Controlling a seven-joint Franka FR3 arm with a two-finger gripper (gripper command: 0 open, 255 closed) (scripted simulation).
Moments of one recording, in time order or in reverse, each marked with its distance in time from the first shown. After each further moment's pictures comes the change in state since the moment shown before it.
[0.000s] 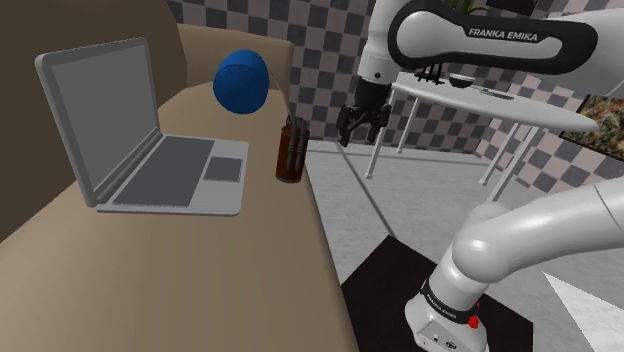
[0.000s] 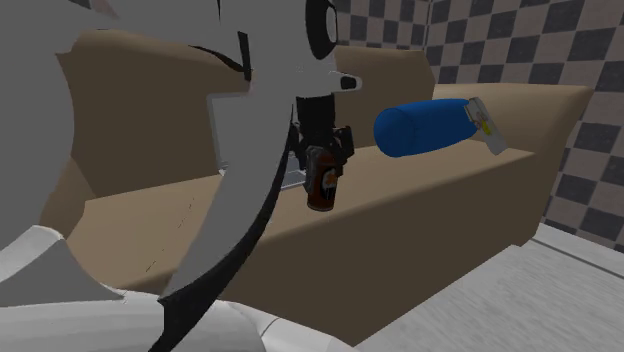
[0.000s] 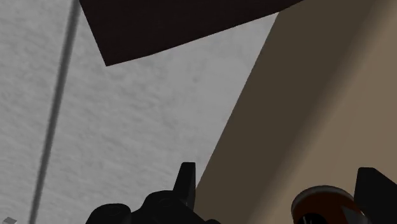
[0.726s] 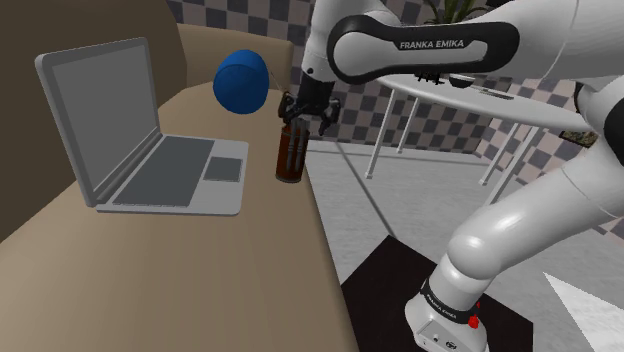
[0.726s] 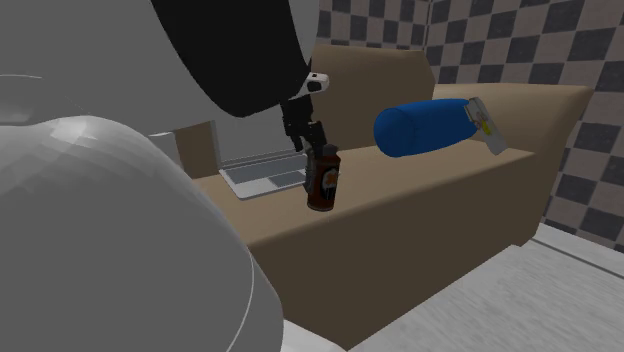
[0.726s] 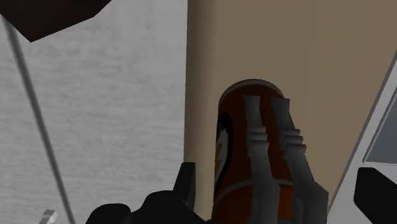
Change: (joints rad) arm -0.112 0.269 0.253 0.170 -0.074 0.285 0.493
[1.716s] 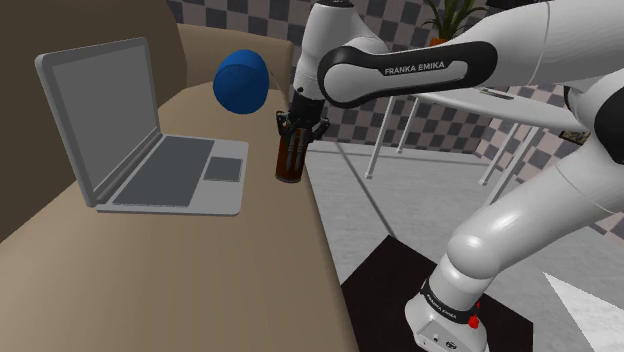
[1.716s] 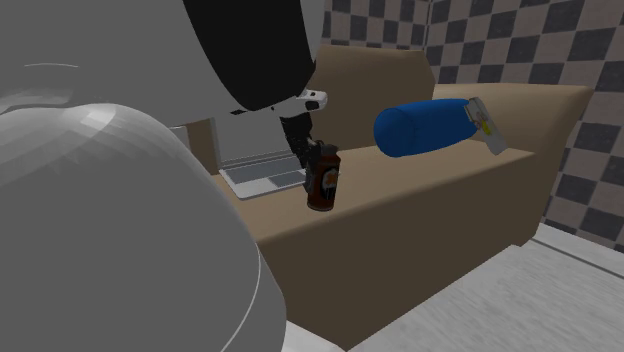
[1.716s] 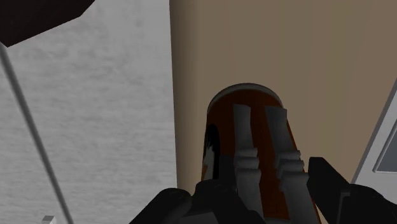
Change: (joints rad) arm -0.014 0.039 0.034 -0.070 -0.028 0.123 0.078
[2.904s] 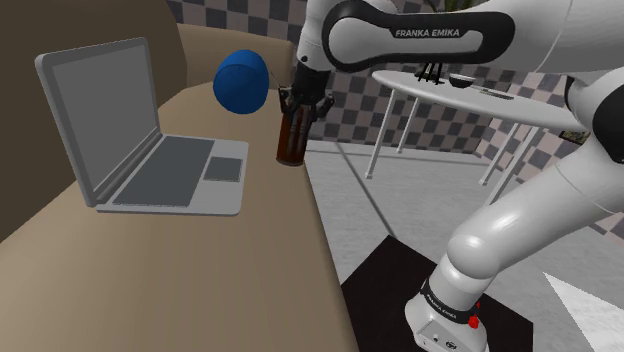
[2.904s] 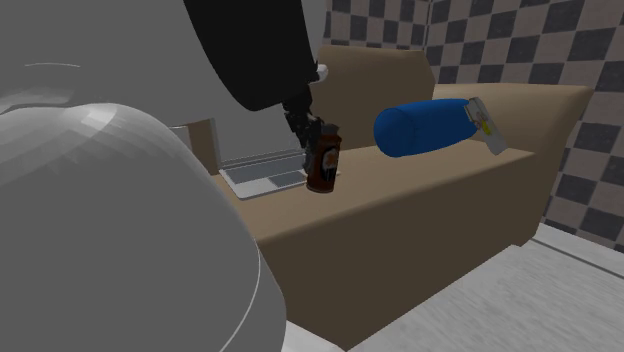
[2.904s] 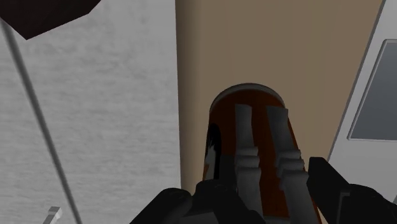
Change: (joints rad) arm -0.004 0.002 -0.012 0.155 0.005 -0.153 -0.028
